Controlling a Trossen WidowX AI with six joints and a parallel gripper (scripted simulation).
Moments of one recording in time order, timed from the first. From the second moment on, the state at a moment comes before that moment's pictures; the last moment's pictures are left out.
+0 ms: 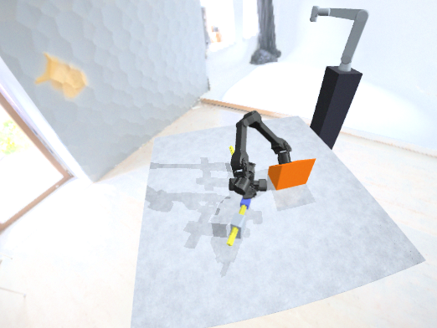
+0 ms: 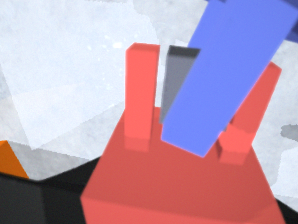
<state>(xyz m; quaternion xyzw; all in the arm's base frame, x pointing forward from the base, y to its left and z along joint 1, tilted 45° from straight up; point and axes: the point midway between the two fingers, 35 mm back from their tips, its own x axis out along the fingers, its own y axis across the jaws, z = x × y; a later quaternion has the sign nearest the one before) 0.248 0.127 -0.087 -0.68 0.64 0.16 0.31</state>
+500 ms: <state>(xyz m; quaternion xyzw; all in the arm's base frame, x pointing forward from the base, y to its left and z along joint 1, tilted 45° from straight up) 0.258 0.129 -0.082 -0.73 0.62 0.21 0.22</state>
